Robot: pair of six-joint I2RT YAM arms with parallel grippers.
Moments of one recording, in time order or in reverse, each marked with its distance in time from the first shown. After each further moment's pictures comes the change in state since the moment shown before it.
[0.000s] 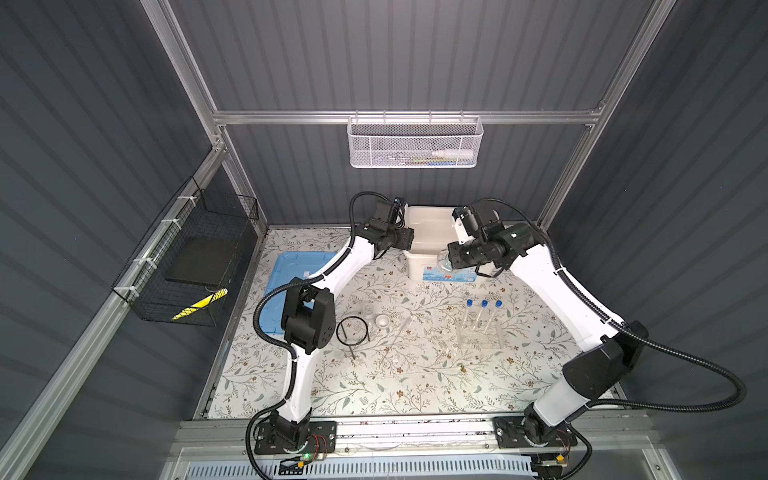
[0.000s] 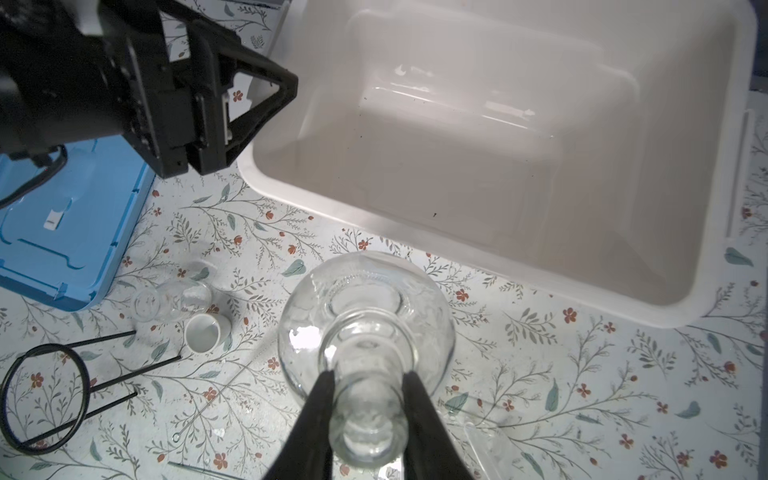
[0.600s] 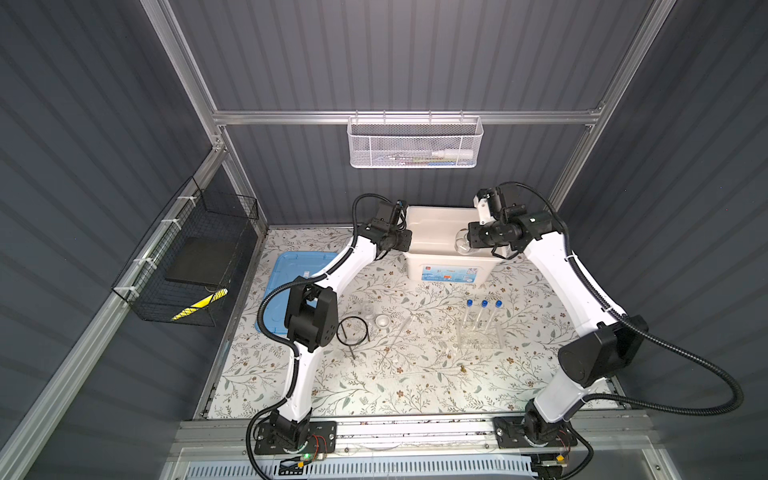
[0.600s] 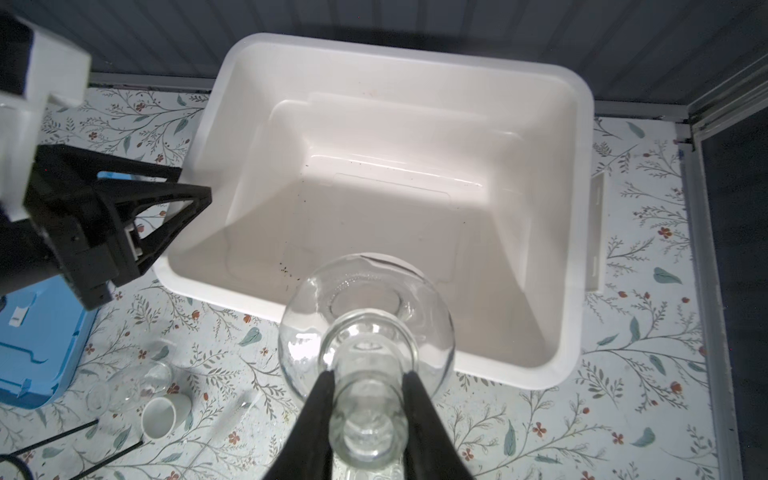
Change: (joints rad) left arm 0.001 0.033 0.027 -0.029 0.013 0.009; right arm -0.192 0.075 0.089 0.064 -0.044 -0.055
